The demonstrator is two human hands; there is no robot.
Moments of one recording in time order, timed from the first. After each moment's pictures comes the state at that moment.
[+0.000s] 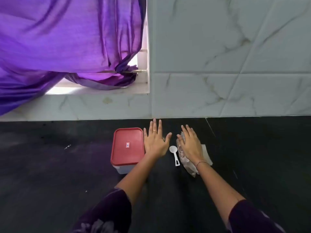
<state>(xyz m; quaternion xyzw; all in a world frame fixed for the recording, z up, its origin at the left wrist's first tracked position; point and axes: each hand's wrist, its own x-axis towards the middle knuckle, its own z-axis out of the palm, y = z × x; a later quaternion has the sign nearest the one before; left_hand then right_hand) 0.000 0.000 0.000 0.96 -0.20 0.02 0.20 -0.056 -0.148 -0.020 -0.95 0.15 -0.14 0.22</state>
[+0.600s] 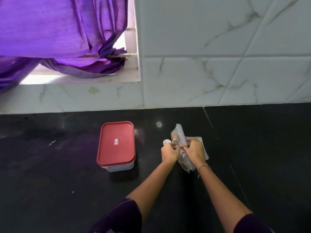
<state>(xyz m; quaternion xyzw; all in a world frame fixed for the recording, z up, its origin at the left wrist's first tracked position) -0.033 -0.075 -0.061 0.83 0.00 -0.24 0.51 -0.066 -0.186 -0.067 -0.89 0.30 -0.06 0.34</state>
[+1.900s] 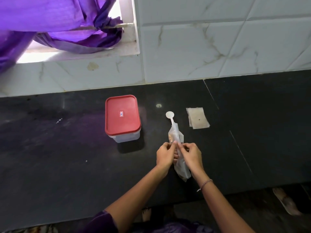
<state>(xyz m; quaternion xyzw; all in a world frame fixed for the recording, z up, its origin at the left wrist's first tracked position) -0.136 0.010 -0.076 0.72 0.07 -0.31 0.62 -0.184 -0.079 -0.064 -0.78 0.38 -0.04 0.49</state>
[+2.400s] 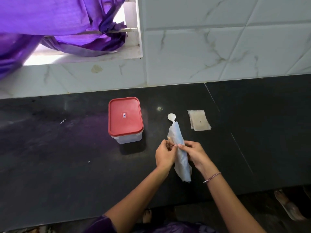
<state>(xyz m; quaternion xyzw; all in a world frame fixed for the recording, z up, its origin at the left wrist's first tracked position) -0.135 0.018 -0.063 0.78 0.03 -0.23 0.57 -0.178 -0.084 -0.024 -0.63 0.36 0.04 0.69</state>
